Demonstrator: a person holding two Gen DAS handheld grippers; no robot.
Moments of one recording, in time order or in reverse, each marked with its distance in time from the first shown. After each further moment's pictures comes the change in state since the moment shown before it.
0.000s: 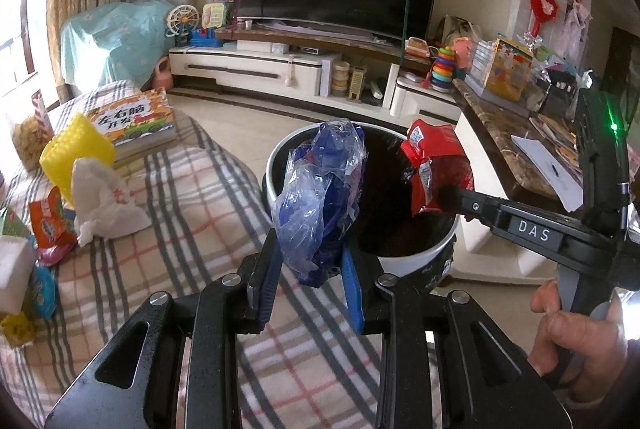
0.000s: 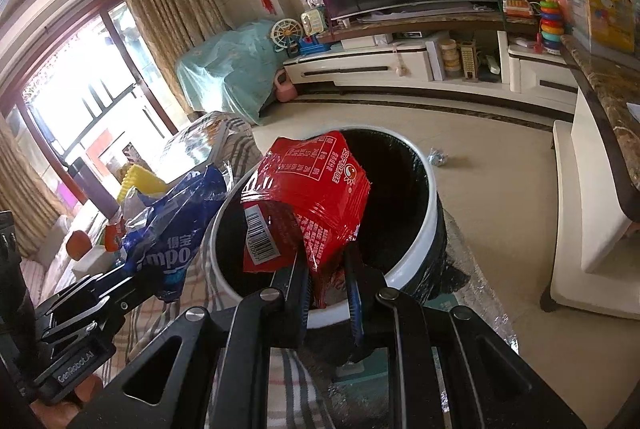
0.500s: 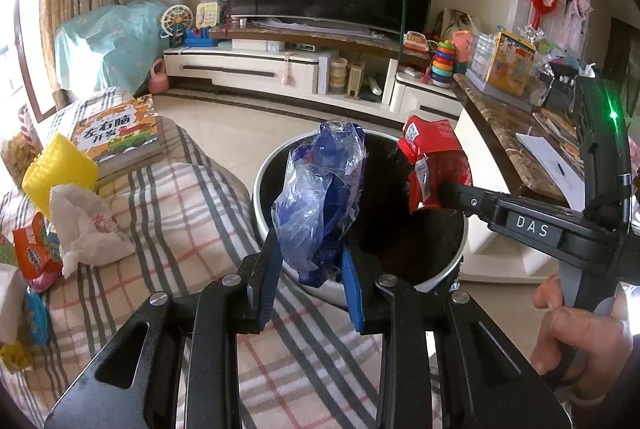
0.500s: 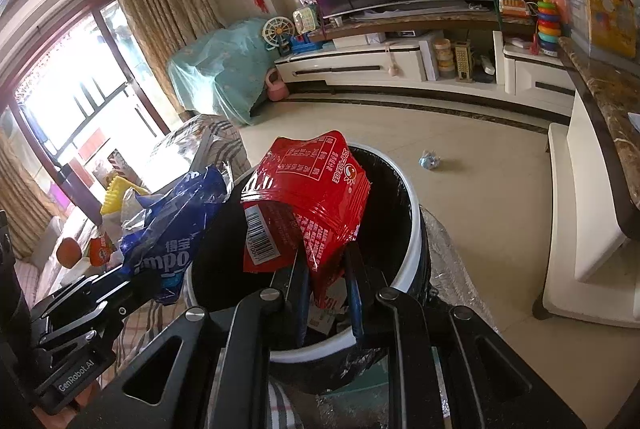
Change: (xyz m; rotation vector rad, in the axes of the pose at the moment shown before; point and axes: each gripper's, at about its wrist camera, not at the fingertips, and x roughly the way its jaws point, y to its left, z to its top) left arm 0.024 -0.010 0.018 0.027 0.018 0.005; right arm 0.015 -0.013 0.022 0.000 0.017 -0.022
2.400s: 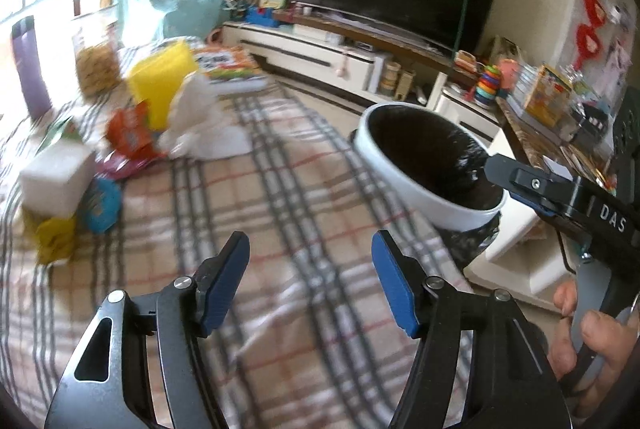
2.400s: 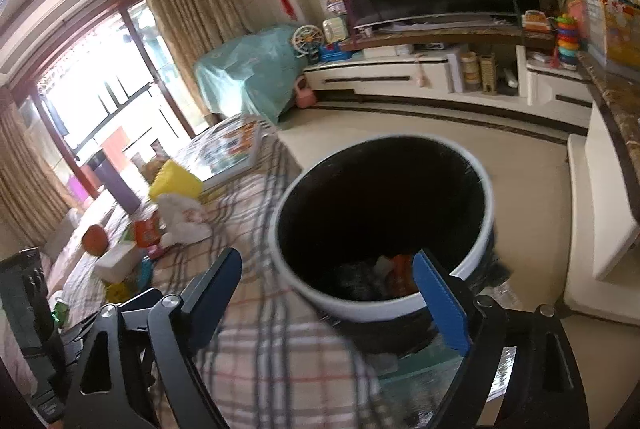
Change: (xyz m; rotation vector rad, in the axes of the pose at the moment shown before) left arm -0.060 0.072 -0.074 -0.218 0.007 0.101; right arm -0.024 0.067 -0.033 -0.044 -0.036 0.087
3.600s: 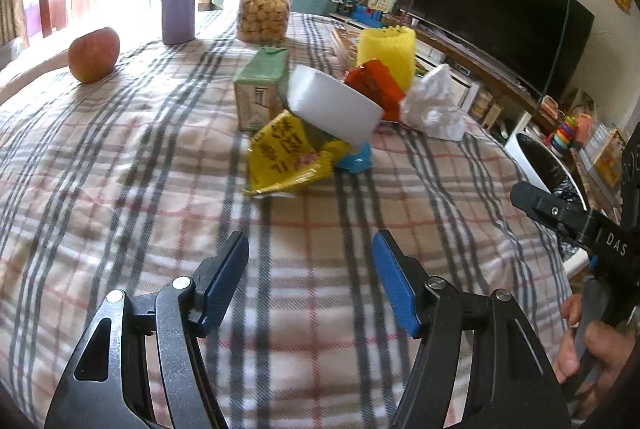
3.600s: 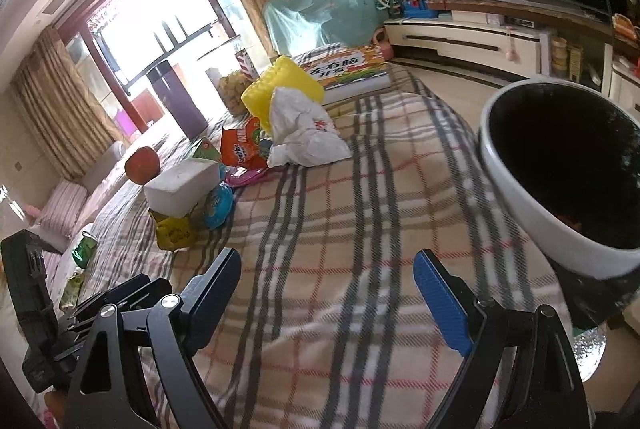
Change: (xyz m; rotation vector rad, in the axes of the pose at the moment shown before) left arm -0.044 0.153 -0.046 -0.231 0.002 0.215; right arm 0.076 0.121 -0.045 -0.155 0.159 0.175
